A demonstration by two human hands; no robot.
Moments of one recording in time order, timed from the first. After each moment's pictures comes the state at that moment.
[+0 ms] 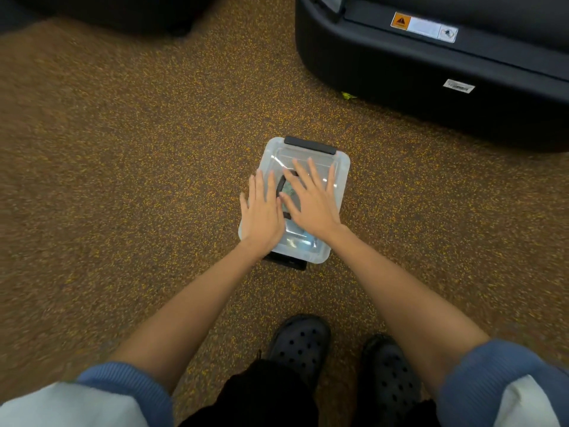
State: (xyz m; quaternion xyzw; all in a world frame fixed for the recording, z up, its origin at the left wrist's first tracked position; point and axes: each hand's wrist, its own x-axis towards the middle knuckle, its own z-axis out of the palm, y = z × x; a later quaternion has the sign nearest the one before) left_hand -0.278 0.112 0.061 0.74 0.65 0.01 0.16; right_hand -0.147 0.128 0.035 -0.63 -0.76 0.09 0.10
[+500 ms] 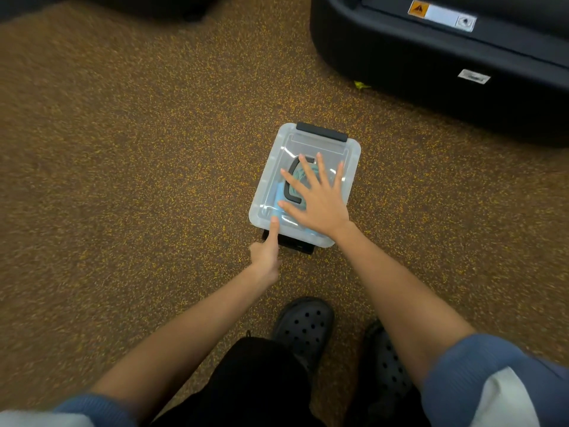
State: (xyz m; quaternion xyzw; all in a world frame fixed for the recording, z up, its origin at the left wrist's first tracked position) left_hand -0.281 0.037 0.055 0.06 0.73 0.29 0.62; right_hand -0.150 0.106 0.036 -0.60 -0.79 0.06 0.03
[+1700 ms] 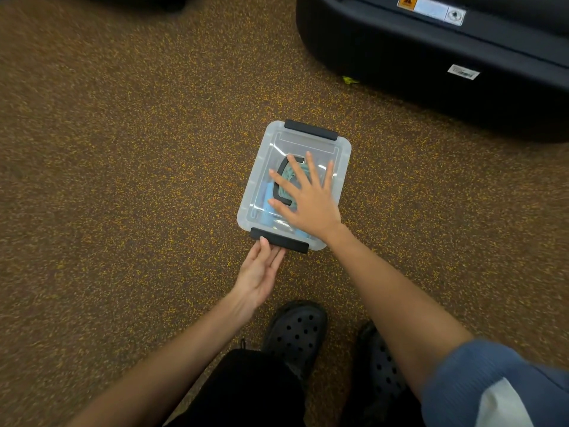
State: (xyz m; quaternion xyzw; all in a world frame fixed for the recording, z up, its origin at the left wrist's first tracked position) left_hand -0.293 0.016 0.056 -0.09 0.51 0.44 0.73; right_hand -0.151 0.108 0.037 -0.61 -0.79 0.06 0.03
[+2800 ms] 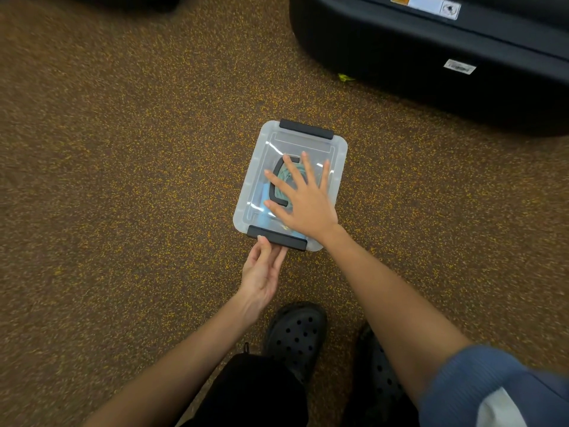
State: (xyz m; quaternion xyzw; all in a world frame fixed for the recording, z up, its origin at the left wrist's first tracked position) left_hand -0.279 0.017 0.050 -0.08 0.50 0.47 0.72; right_hand -0.152 0.108 0.037 -0.61 -0.79 0.06 0.05
